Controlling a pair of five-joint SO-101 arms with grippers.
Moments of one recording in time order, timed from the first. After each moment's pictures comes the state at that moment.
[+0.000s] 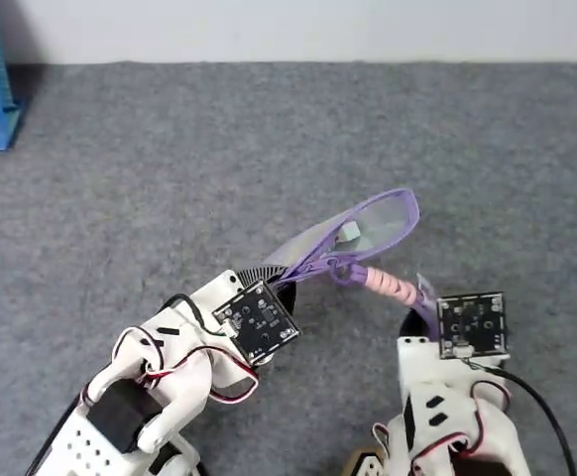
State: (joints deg) left arm 35.4 -74.8 60.6 56.5 -17.2; right arm 0.5 -104.0 59.8 84.4 8.7
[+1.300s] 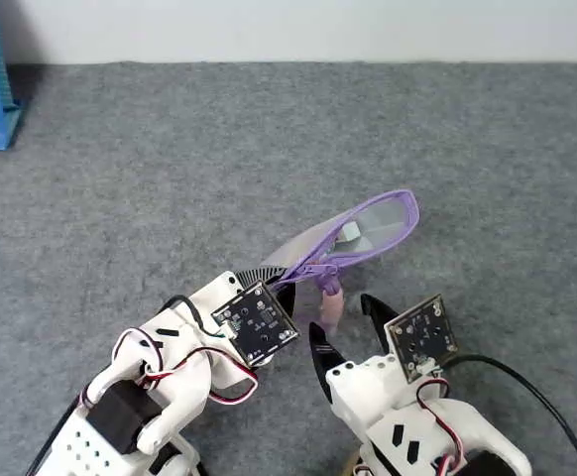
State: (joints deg) left arm 35.4 -75.5 61.1 56.5 -17.0; right arm -37.4 -104.0 60.0 79.1 -8.8
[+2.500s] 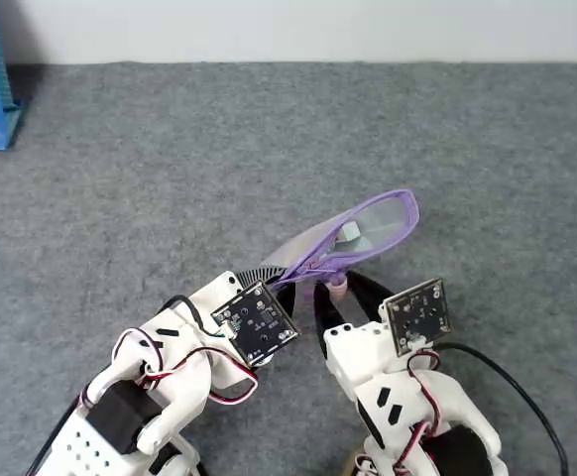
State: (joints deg) left arm 35.4 -75.5 61.3 56.5 -17.0; right arm -28.8 -103.9 71.4 61.4 -5.1
